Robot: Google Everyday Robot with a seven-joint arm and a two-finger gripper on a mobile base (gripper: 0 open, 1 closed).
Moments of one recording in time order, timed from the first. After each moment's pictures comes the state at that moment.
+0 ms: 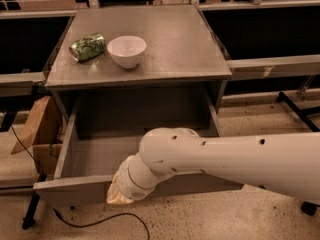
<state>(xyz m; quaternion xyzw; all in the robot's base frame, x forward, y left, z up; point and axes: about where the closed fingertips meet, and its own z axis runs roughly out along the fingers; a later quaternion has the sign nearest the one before) 0.393 0.117 0.663 -0.72 0.62 0.19 0.24</state>
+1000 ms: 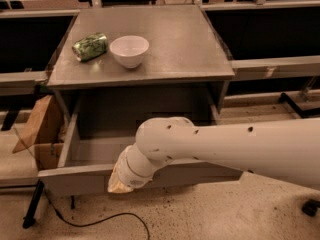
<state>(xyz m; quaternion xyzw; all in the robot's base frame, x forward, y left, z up) 0.418 0.122 0.661 -0.72 0.63 0.18 0.23</state>
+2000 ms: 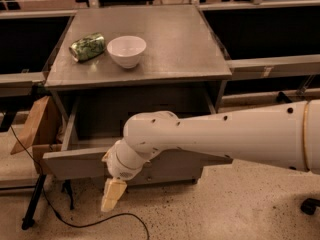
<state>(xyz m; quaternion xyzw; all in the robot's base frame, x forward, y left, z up) 0.449 0.147 0.653 -0.72 0.63 0.18 0.23</state>
